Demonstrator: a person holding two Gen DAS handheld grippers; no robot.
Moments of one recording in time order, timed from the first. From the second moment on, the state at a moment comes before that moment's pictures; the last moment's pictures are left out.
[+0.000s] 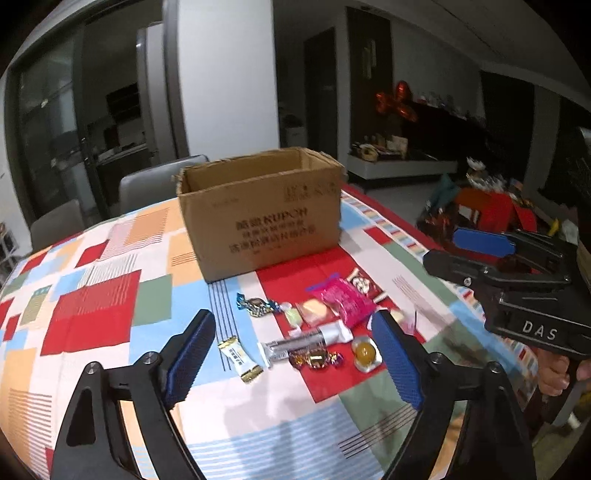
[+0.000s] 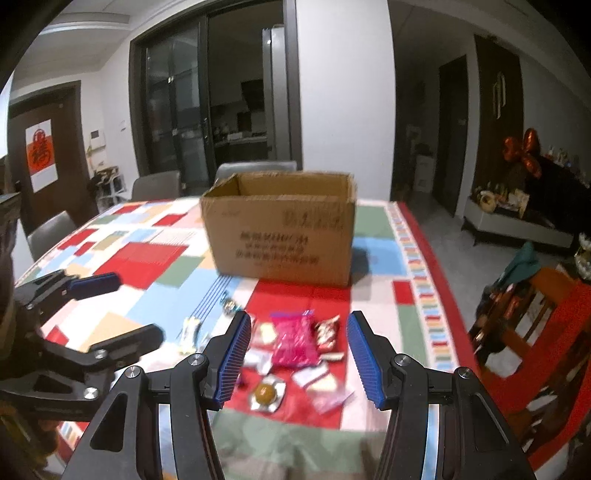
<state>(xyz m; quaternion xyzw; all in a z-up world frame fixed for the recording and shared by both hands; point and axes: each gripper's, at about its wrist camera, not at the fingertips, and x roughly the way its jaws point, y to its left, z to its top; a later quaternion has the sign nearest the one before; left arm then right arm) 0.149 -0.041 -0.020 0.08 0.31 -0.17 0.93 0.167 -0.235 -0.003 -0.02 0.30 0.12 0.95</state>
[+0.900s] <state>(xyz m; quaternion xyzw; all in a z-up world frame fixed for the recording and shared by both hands) 0.180 -0.065 -0.104 0.23 0.33 -0.31 0.86 0.179 -0.194 -0.089 -0.03 0.40 0.14 0.91</state>
